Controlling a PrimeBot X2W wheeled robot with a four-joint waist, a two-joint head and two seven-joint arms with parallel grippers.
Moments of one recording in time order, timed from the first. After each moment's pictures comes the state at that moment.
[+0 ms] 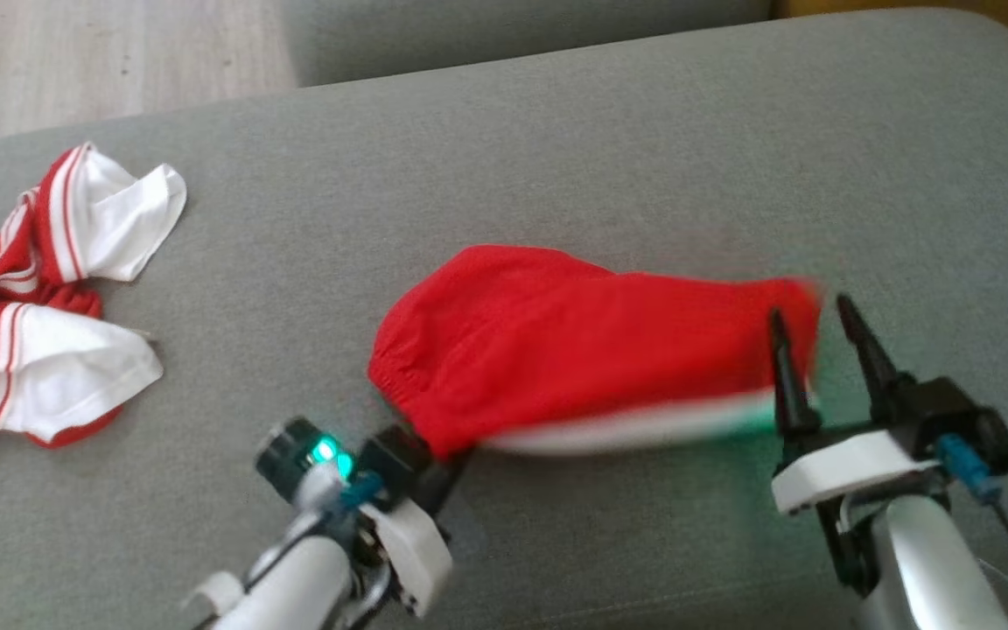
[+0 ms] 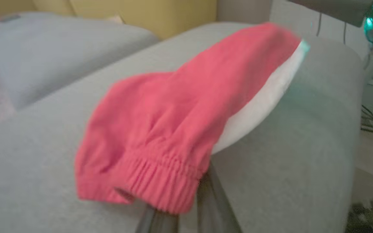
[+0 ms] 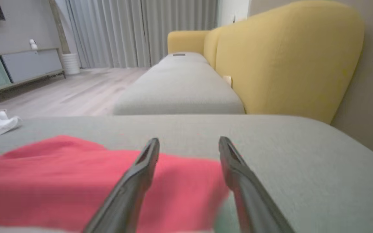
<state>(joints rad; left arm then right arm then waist) -0.28 0.21 -0.69 0.38 -0.15 -0.12 -0.21 -0.17 -0.05 0.04 0.34 0.02 0.12 -0.26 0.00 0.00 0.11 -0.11</state>
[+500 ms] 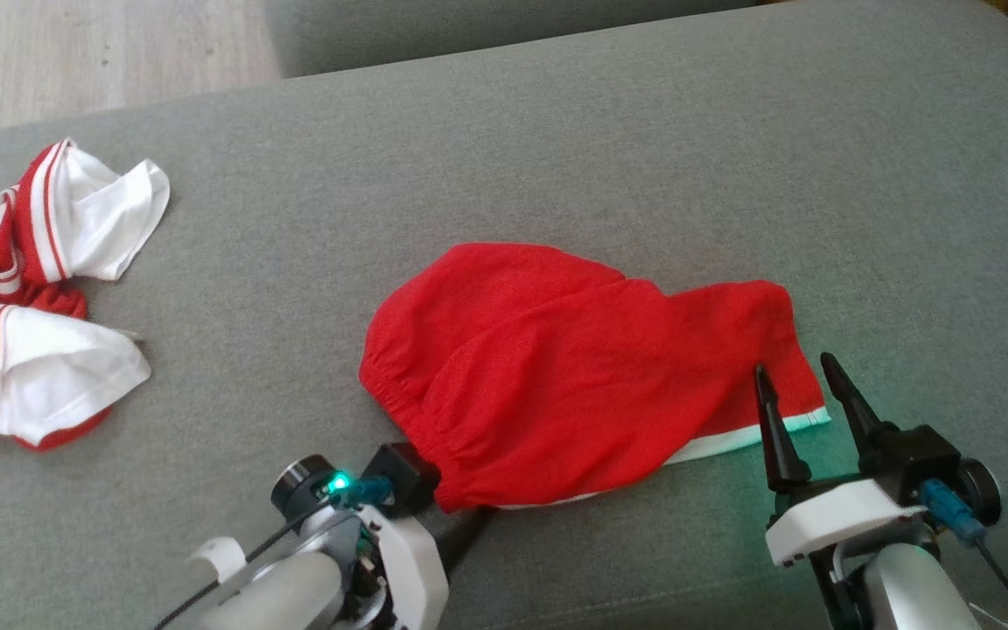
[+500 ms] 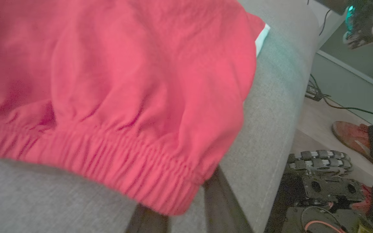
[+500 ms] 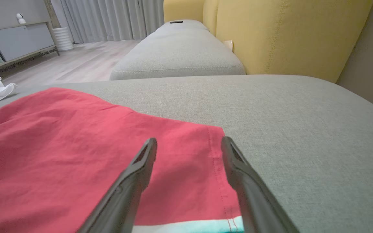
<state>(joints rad) -0.37 0.32 -1.03 0.42 -0.52 -0.13 -0.08 -0.09 -0.05 0.06 0.39 0.03 0.12 -0.26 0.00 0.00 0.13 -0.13</state>
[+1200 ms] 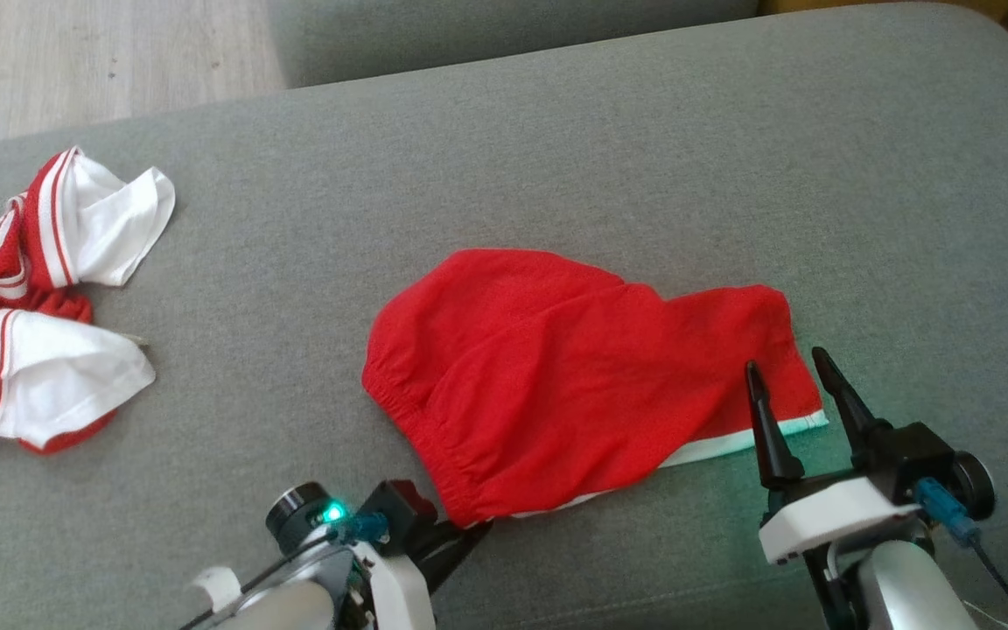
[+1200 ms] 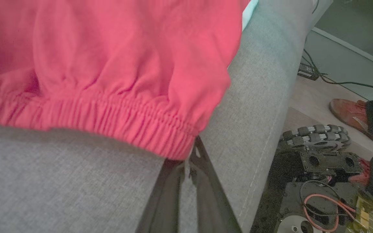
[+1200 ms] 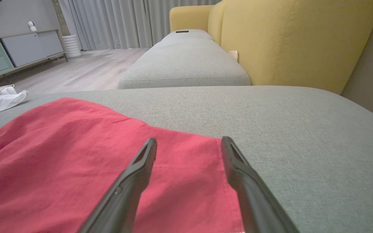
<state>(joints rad) -0.38 0.37 -1.14 0.43 -0.54 -0.13 -0.12 -0.09 -0.05 0.09 0.36 0.03 0.12 -0.26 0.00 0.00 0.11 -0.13</state>
